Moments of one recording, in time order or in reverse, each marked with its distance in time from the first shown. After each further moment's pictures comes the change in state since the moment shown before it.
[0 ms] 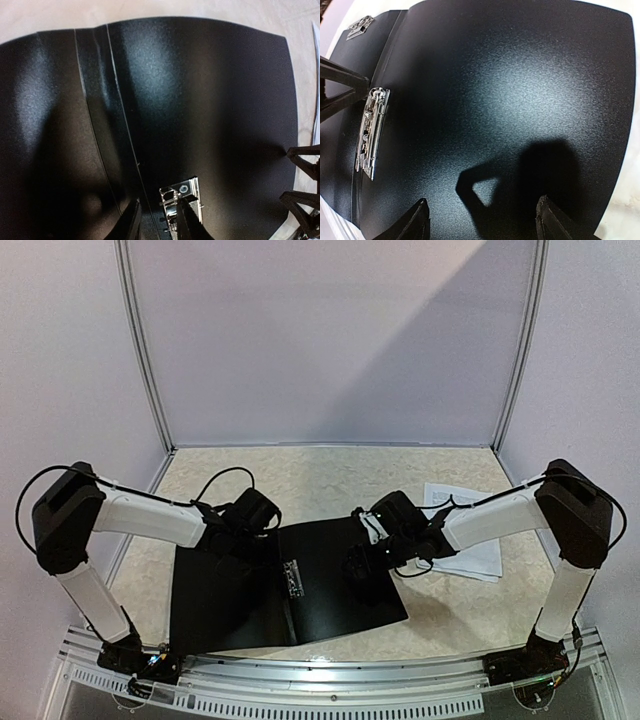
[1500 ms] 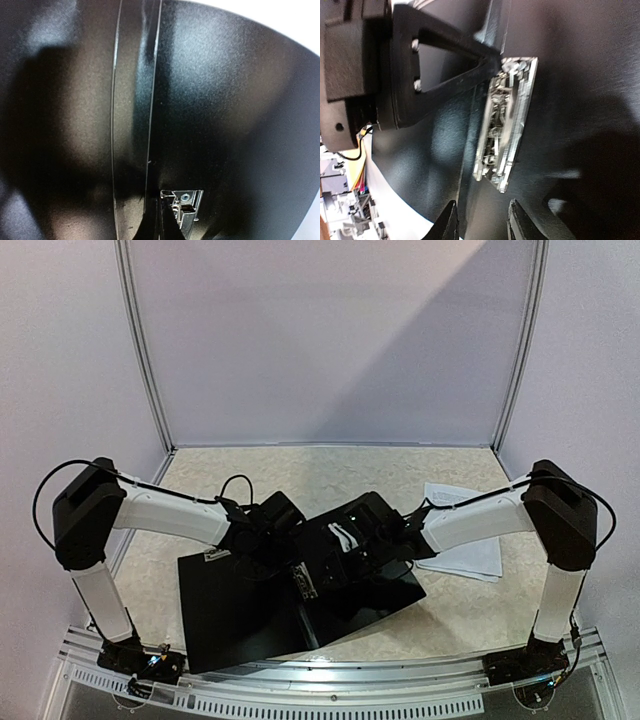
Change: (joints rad) left arm -0.096 0.116 0.158 -0.167 -0.045 -0.472; right arm 0.103 0.069 0.146 -0.043 -0.317 0.195
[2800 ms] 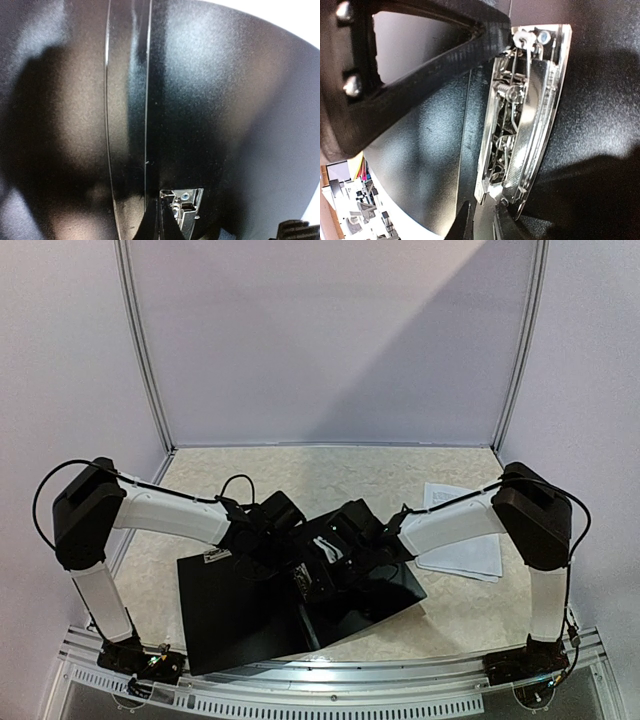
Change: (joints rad) left arm 0.000 0.000 0.006 -0.014 0.018 0.031; right arm 0.034 0.144 0.120 -0.080 -0.083 0.008
